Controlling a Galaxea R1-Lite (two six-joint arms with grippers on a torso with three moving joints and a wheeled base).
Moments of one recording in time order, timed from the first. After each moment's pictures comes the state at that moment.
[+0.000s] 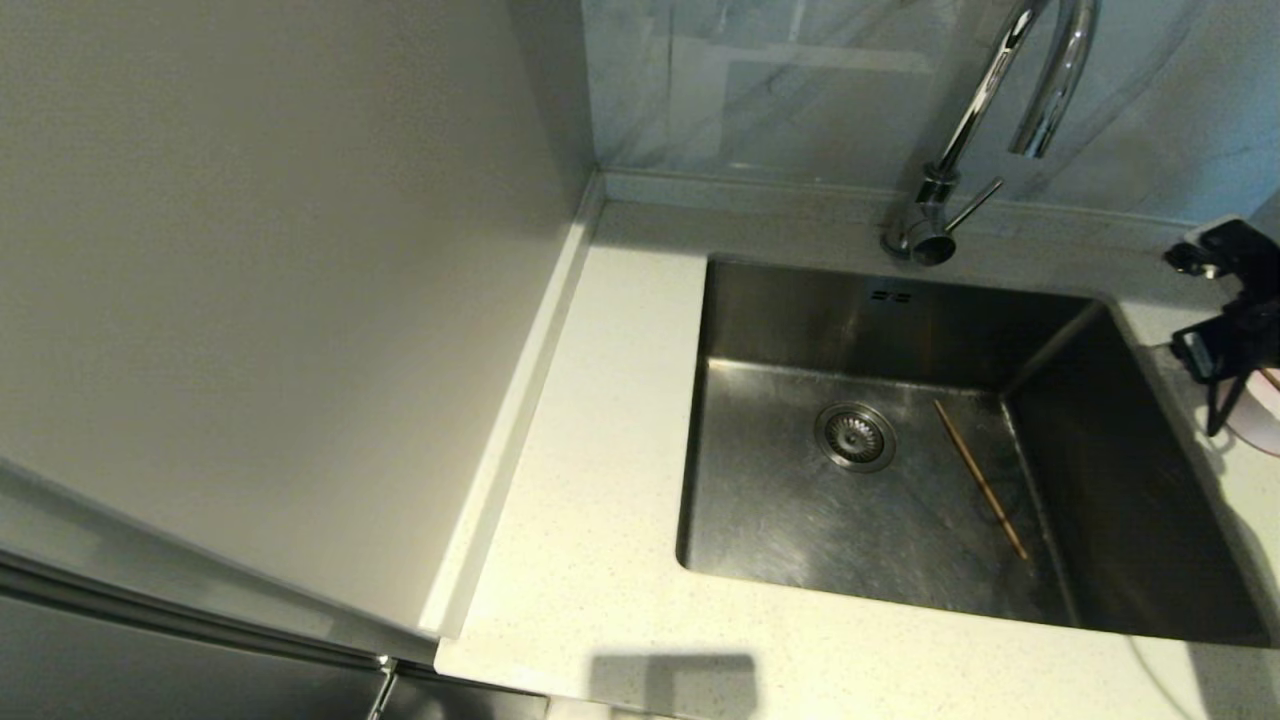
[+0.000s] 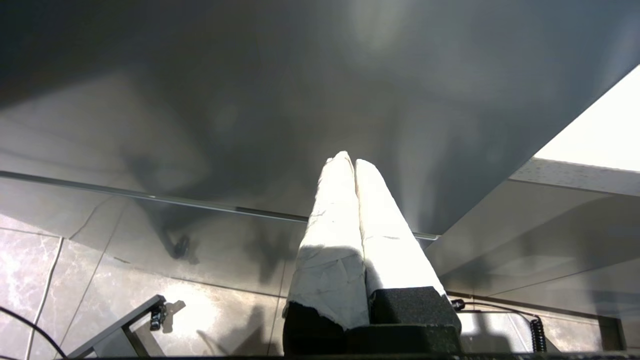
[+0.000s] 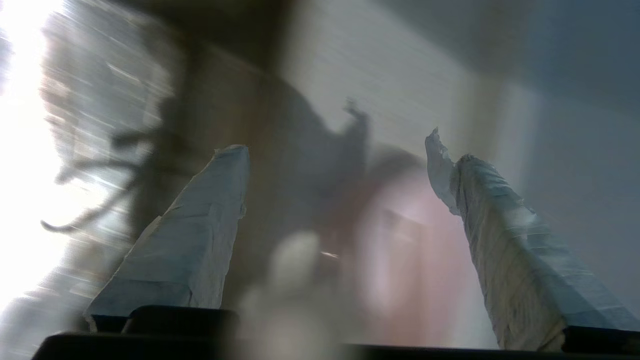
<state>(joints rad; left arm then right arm) 0.00 0.00 0.00 0.00 0.02 -0.03 -0.36 1.82 -1.38 -0.04 -0.19 -0.59</state>
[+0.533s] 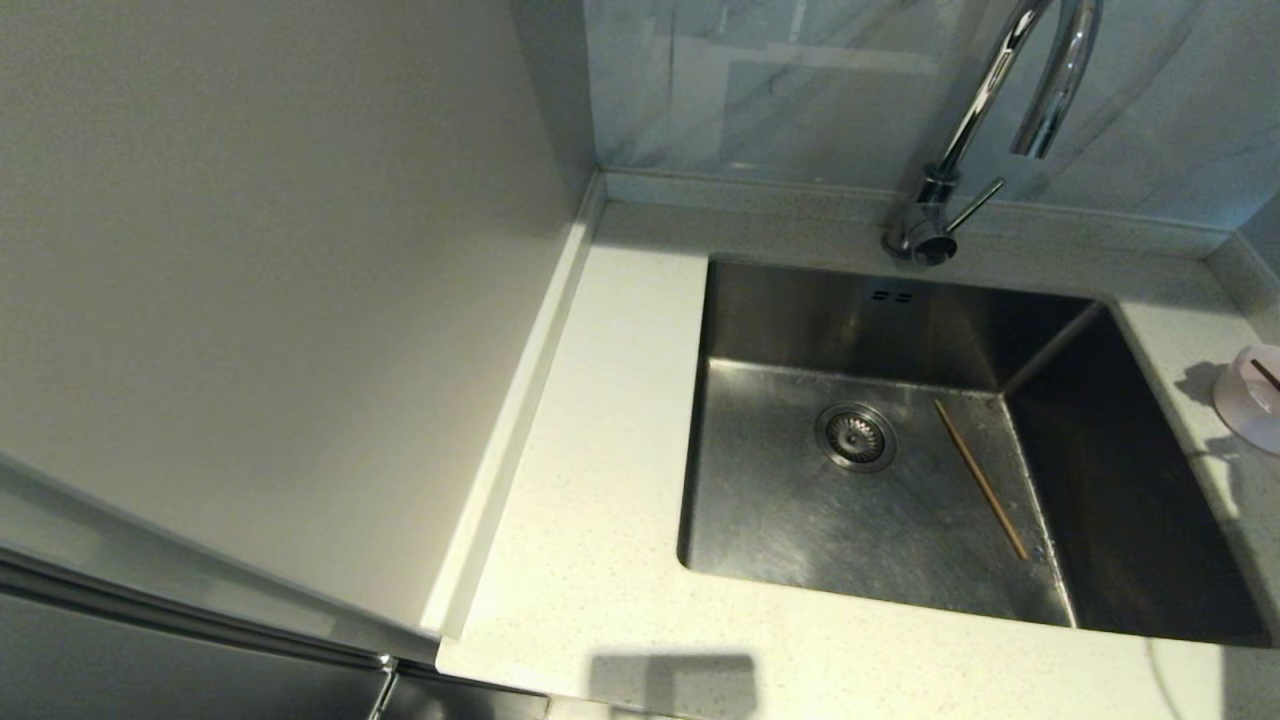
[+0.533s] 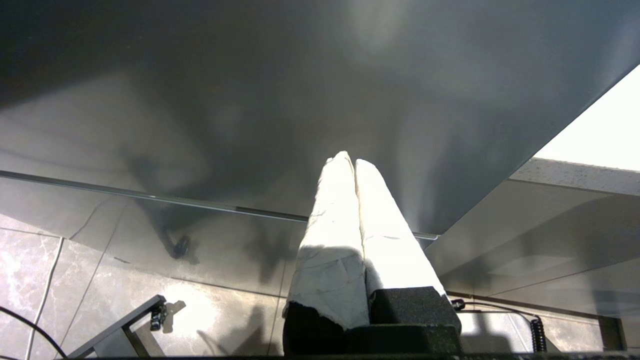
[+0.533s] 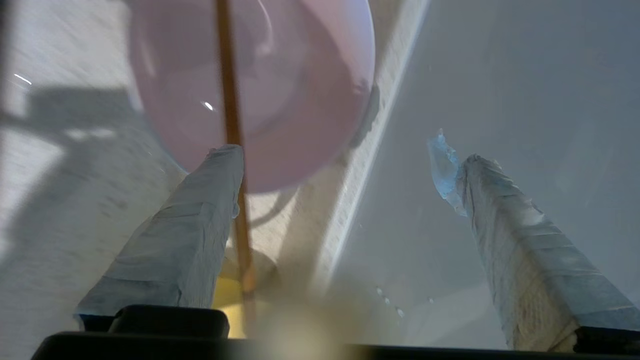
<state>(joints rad) 0.00 0.00 0.00 0.00 0.02 -0.03 -0.64 1.75 -1.39 0.18 -0.07 -0.79</state>
